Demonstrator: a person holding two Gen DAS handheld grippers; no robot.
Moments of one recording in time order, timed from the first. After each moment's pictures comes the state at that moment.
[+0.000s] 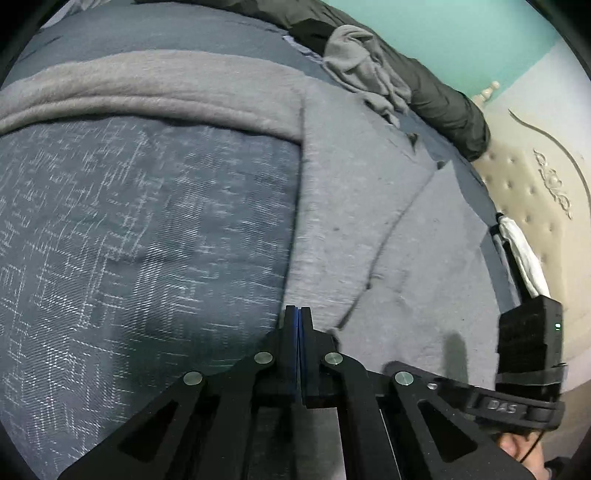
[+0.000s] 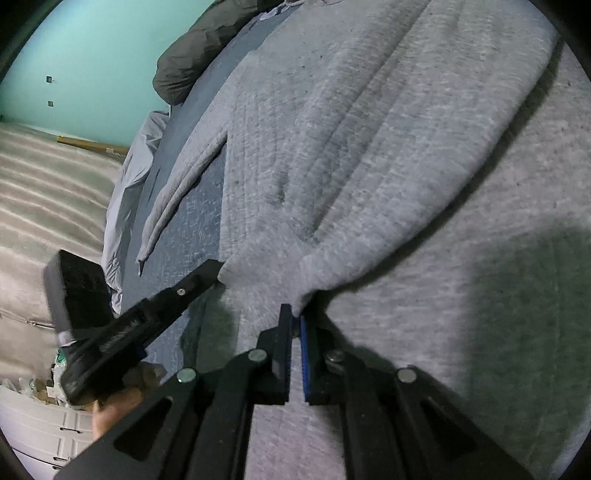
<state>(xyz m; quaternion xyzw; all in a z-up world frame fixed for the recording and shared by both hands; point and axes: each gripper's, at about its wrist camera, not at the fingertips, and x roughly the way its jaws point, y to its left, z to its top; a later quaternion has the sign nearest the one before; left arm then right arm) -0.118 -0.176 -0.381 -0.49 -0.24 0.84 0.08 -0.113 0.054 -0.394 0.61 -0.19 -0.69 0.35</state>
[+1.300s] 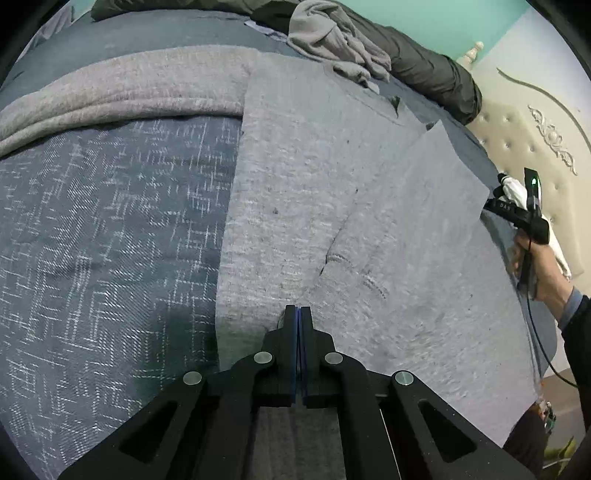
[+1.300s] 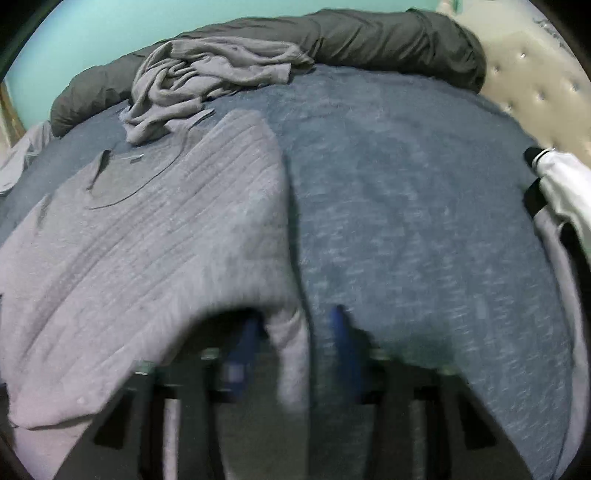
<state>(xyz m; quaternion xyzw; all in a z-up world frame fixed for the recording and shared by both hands) -0.138 -0.119 -0.389 -0.51 -0.17 0.84 0.10 -0.387 0.265 -0.360 0.46 0.08 -0.87 0.15</state>
